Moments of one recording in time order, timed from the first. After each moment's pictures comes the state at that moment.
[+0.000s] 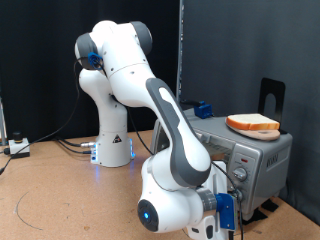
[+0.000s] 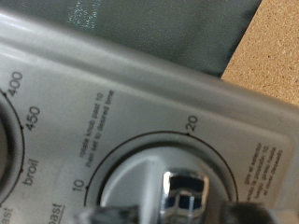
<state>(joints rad) -0.36 0.82 0.36 -1.76 1.02 1.74 -0.47</state>
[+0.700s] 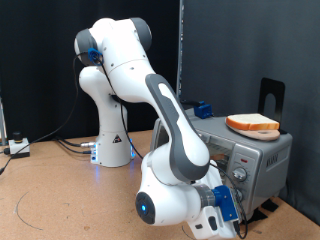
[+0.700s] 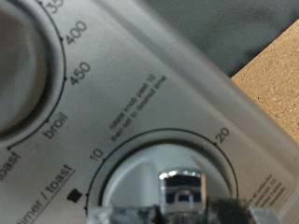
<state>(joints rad) -0.37 0.77 0.37 -1.83 1.05 1.81 -0.87</state>
